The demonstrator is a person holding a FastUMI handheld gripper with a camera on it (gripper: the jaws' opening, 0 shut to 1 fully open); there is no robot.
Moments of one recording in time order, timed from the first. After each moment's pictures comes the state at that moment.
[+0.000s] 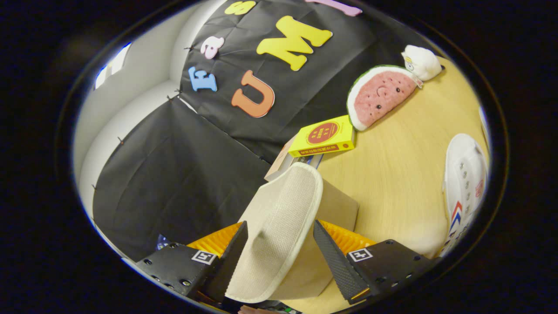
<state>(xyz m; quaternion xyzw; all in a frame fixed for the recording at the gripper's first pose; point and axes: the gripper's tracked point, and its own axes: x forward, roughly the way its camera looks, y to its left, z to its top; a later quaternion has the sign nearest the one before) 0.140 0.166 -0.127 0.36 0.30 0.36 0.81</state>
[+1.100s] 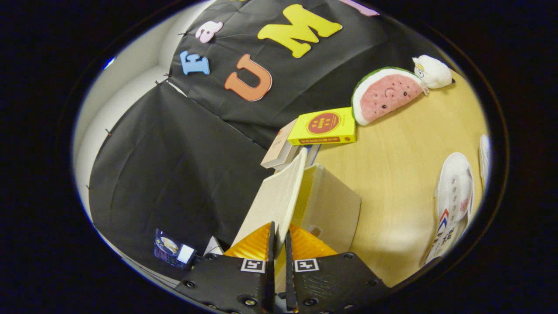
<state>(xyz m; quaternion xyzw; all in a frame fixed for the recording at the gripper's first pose) 0.132 0.178 -0.067 0.29 0.36 0.33 0.82</state>
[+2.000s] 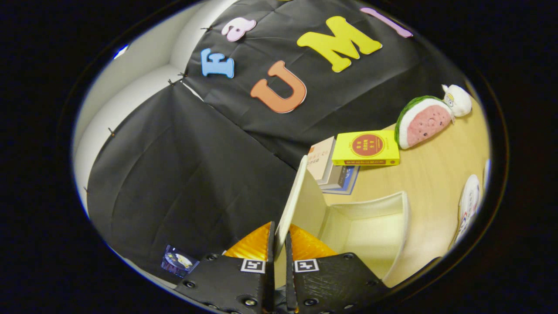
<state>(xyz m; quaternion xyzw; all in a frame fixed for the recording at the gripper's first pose) 0.126 0.318 0.066 0.28 0.32 0.32 0.85</state>
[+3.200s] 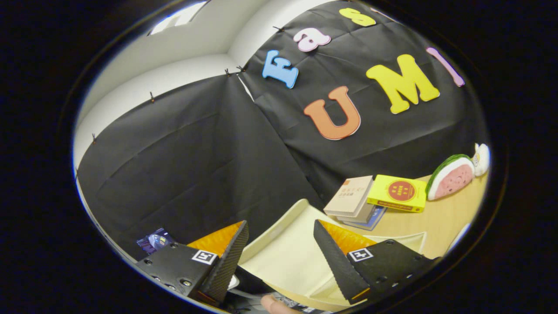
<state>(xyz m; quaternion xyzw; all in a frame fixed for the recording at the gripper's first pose) 0.099 0.347 0.129 0.18 0.18 0.39 0.89</state>
